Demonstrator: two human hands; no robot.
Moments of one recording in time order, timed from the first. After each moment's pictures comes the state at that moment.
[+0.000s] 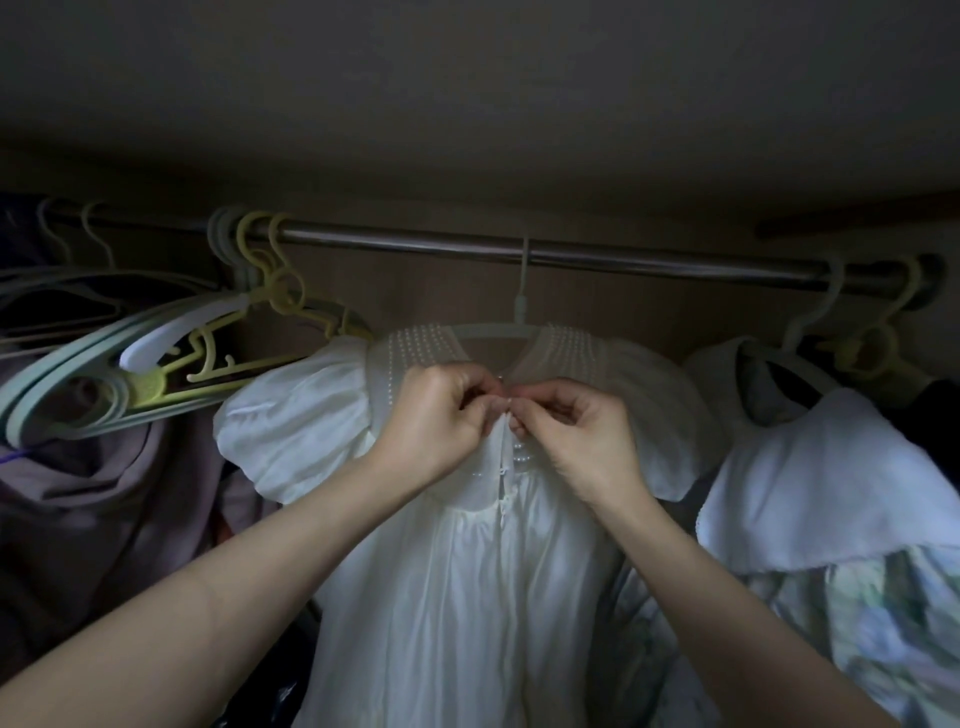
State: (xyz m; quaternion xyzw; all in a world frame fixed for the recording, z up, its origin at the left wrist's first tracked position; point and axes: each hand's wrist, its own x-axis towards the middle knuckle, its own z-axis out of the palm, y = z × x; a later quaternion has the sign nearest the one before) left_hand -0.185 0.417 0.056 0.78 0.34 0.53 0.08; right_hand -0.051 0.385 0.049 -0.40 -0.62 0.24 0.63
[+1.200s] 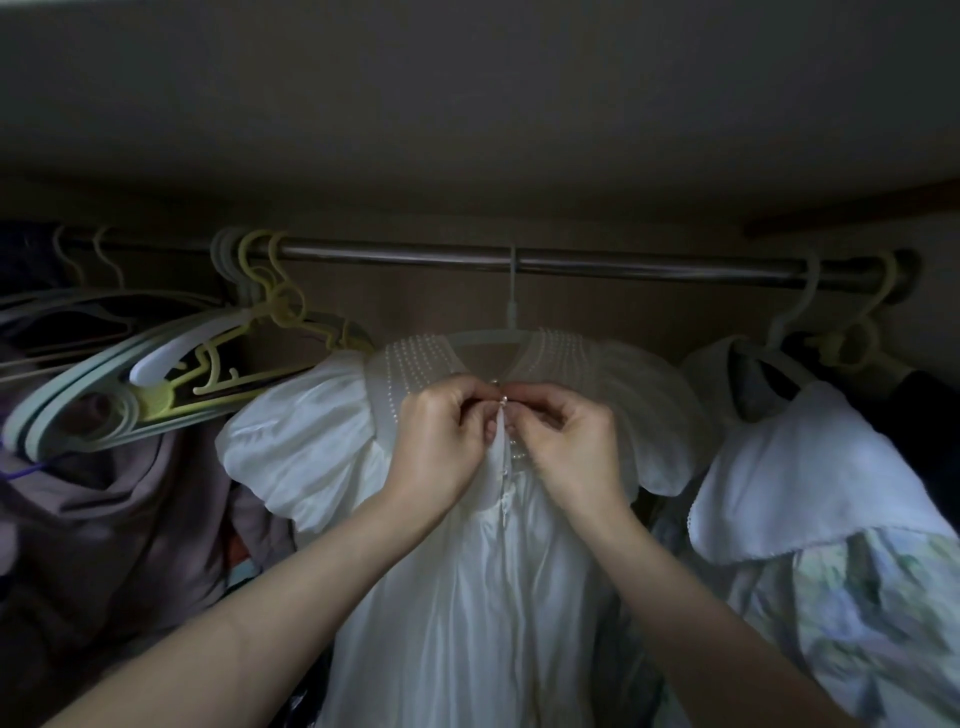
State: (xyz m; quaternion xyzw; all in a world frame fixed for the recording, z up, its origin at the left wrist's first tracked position) left_hand -0.168 0.403 0.043 0.70 0.35 0.61 0.10; right_hand -0.054 0.378 0.045 -0.38 -0.62 0.19 0.66
